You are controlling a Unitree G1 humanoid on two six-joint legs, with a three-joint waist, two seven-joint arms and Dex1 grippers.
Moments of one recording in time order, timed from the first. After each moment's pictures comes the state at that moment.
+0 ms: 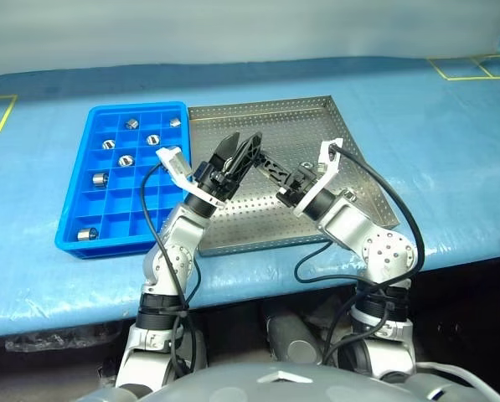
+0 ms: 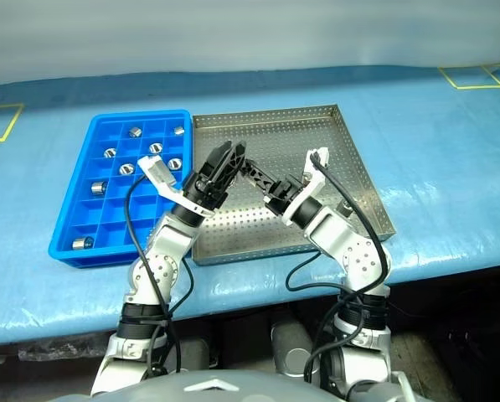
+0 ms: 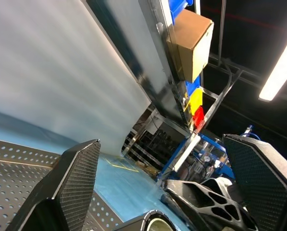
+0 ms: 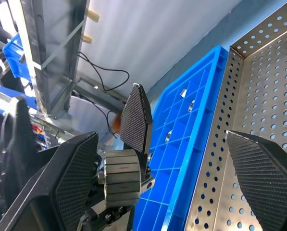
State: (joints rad) left arm -0.25 -0.07 -0.02 -0.10 -0.80 0.25 -0.52; right arm -0.34 0.00 -0.24 -0.22 1.13 0.98 0.16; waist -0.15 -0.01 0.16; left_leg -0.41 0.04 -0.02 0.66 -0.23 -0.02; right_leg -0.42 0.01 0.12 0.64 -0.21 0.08
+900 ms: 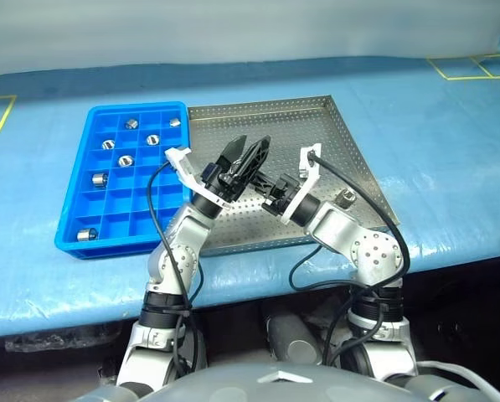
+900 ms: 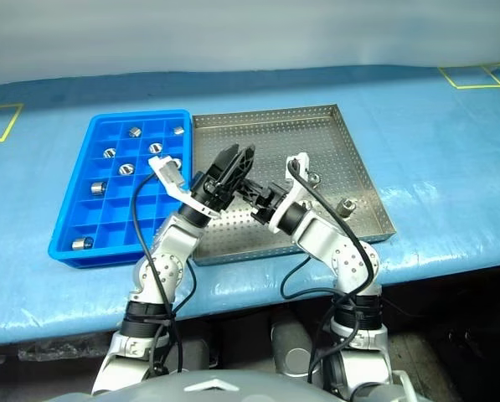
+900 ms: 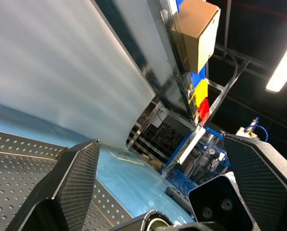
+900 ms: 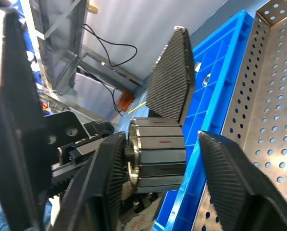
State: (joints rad) left arm -0.26 -0.07 -0.05 -0.07 -0.79 0.25 -0.52; right arm -0.33 -0.02 -0.12 -0.22 1.14 0.96 0.17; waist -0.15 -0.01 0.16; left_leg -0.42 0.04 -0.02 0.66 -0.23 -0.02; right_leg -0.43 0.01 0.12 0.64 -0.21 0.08
